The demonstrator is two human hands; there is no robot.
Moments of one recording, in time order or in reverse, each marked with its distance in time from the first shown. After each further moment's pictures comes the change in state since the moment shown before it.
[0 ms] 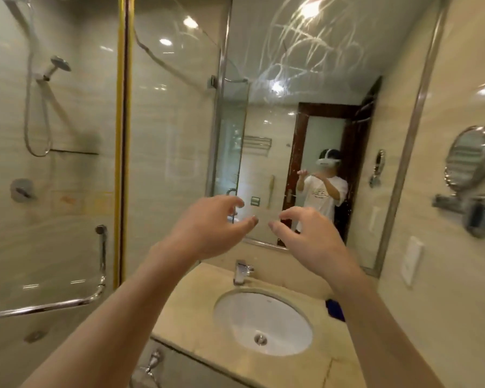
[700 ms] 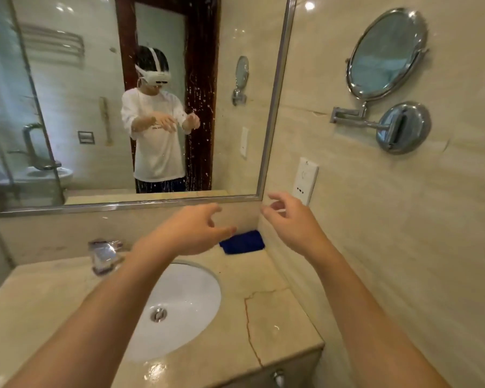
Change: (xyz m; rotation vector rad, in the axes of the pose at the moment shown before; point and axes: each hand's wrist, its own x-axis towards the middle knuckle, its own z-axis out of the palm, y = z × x) left_hand 0.221 -0.040 0.266 -0.236 -0.726 0.344; right_hand 0.083 0.210 0.077 -0.007 0.195 0.686
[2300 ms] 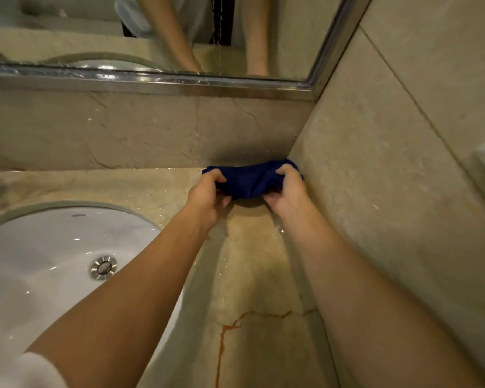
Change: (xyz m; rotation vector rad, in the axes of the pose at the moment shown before) left_hand 0.444 -0.191 0.320 -1.689 0.316 -0.972; right_hand 0.371 0.381 0.277 1.147 0.108 1.093
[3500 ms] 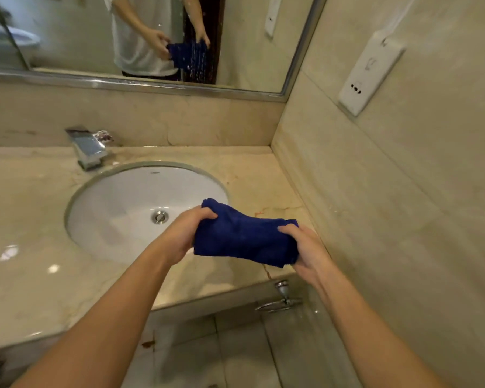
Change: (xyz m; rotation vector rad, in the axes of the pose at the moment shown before) left_hand -0.325 -0.013 -0.276 0.632 -0.374 0.083; right_hand -0.413 0.172 -0.164 -0.418 -0.110 -0.211
